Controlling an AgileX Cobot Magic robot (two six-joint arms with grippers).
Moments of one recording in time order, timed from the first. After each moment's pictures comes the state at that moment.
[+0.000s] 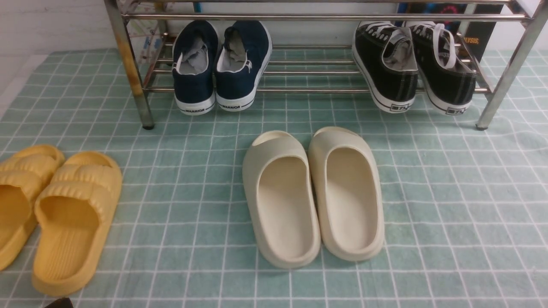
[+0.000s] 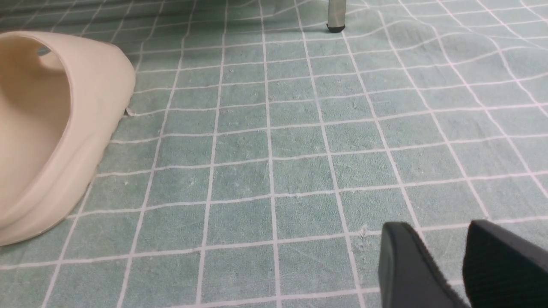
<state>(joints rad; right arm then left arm) -0.04 -0.01 0.02 0.00 0.39 0.12 -0.20 0.08 0.03 0.06 0.33 -0.34</state>
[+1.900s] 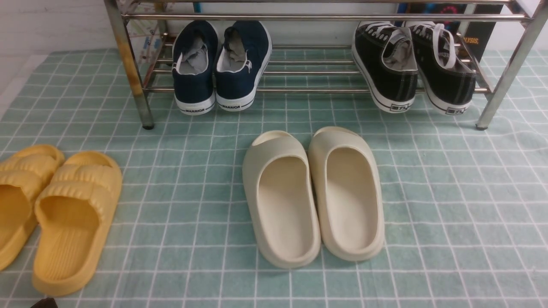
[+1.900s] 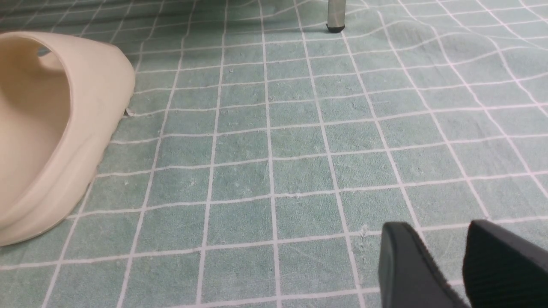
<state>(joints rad) -0.04 -0.01 0.02 0.00 0.39 0.12 -0.08 -0.01 0.03 -0.03 0.38 -0.19</state>
